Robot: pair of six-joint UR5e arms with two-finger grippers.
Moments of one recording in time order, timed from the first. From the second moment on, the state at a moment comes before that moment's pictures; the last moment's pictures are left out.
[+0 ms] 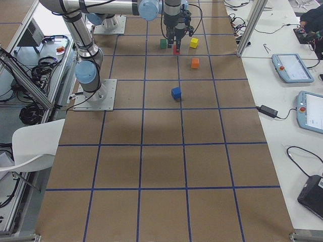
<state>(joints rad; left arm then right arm) -1.93 -2.13 -1.63 -0.94 1.50 -0.28 1.55 -1.60 1.63 -1.56 -1.57 -0.07</state>
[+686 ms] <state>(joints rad) -1.80 -2.00 -1.61 -1.06 1.56 -0.10 1.55 -1.58 1.63 -1.58 -1.56 -0.07</state>
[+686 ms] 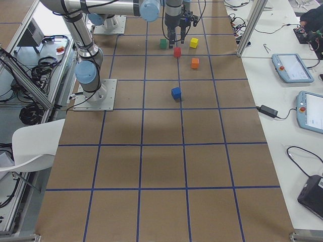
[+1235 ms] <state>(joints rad) -1.61 -1.66 -1.60 -1.46 1.56 0.13 1.62 -1.47 1.63 -1.74 -1.55 -0.02</state>
